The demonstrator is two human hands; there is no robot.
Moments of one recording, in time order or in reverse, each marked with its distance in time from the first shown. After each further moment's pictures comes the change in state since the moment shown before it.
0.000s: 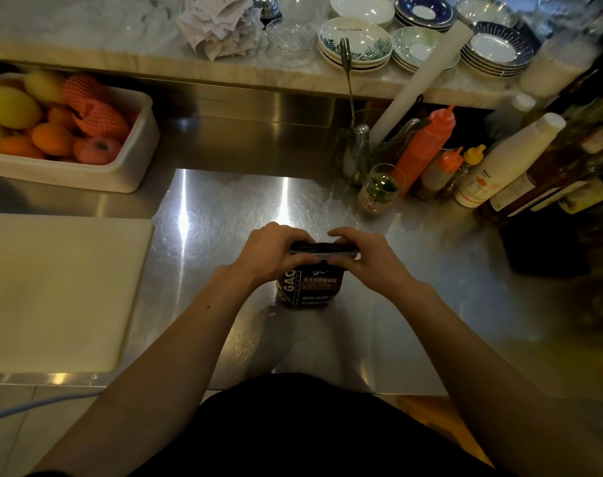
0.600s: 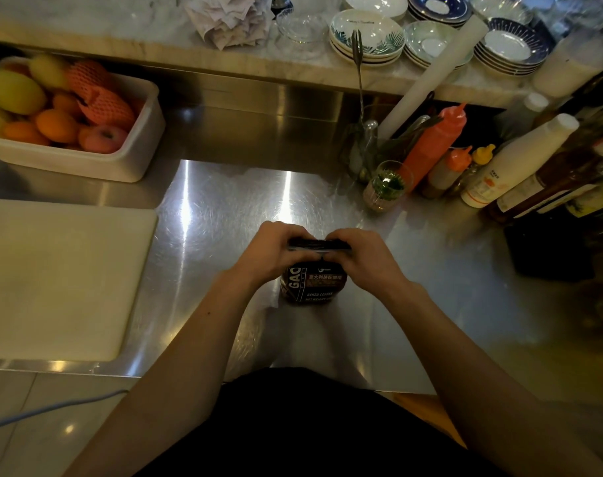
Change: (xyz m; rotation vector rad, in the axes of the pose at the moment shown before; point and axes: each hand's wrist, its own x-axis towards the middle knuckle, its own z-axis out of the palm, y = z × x) left_hand -0.012 -0.004 0.006 -0.329 0.062 -0.053; right_hand 0.007 -0.016 0.016 -0.142 -0.016 0.017
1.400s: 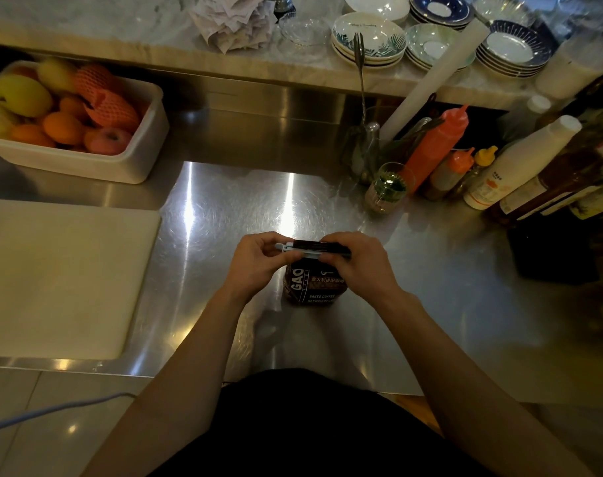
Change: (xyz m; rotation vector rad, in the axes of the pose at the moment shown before) left_hand -0.025 -0.016 0.008 -0.498 0.241 -0.232; right_hand -0.007 -0.009 0.009 0.090 0.157 0.011
